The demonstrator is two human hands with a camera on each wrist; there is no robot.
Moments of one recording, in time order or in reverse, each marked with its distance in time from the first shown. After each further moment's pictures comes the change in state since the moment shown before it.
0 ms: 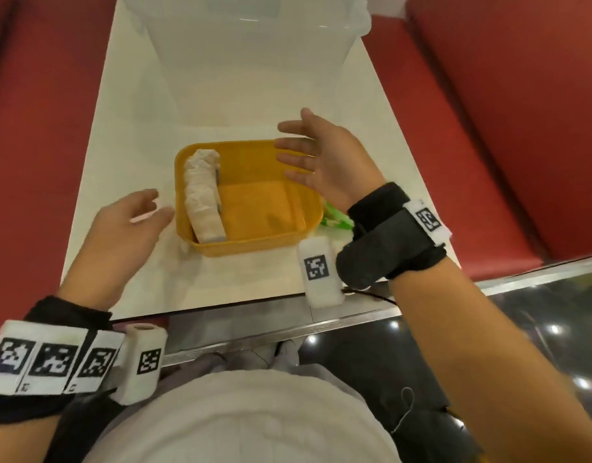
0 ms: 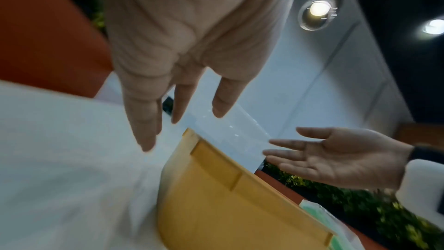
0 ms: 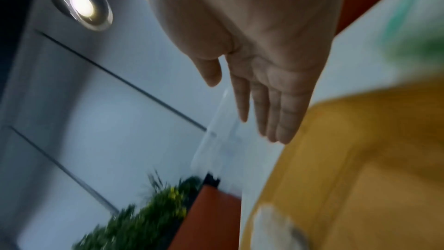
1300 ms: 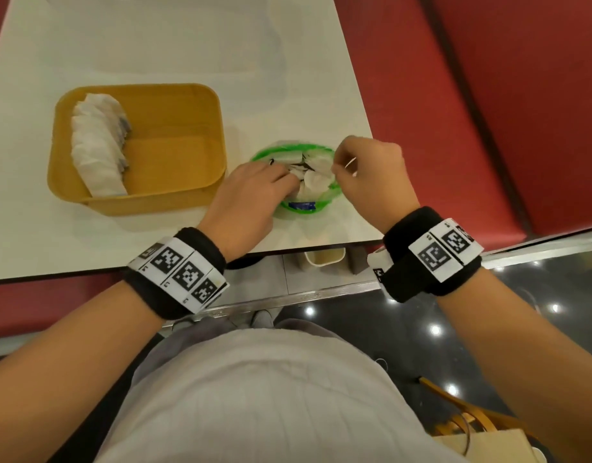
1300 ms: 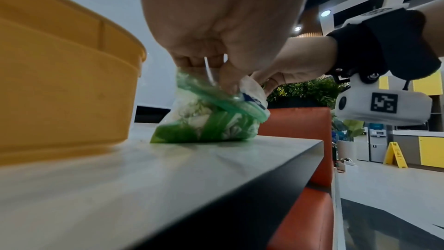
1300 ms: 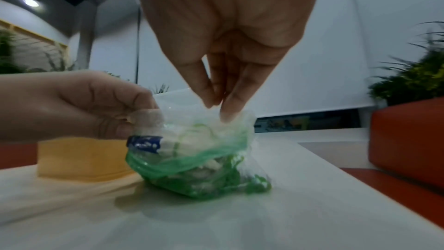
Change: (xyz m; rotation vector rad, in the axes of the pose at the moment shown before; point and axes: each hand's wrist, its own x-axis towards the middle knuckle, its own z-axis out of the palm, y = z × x) left_hand -0.035 0.040 0.230 0.819 -0.173 1.086; right_hand -0.045 0.056 -0.190 -1.236 0.269 -0.550
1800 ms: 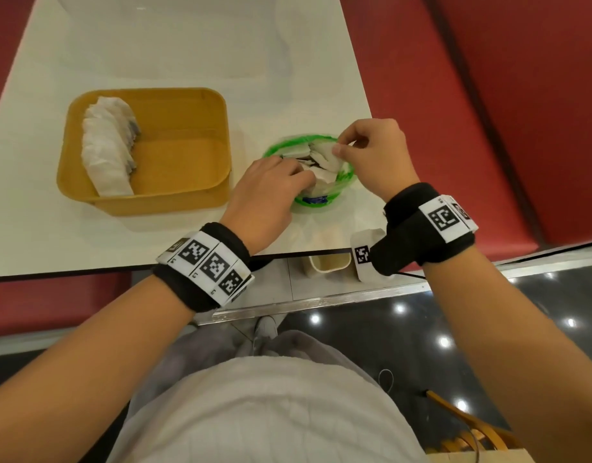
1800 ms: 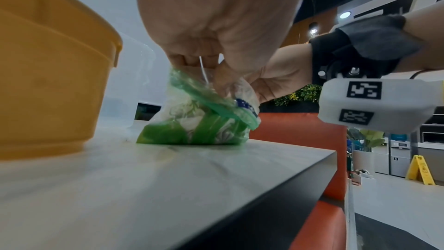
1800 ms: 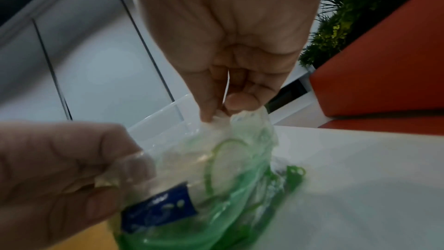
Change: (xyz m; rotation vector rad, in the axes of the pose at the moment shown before) left_hand 0.016 0.009 0.006 0.009 0.055 -0.075; right_hand 0.038 0.011 0.006 0.339 0.031 0.190
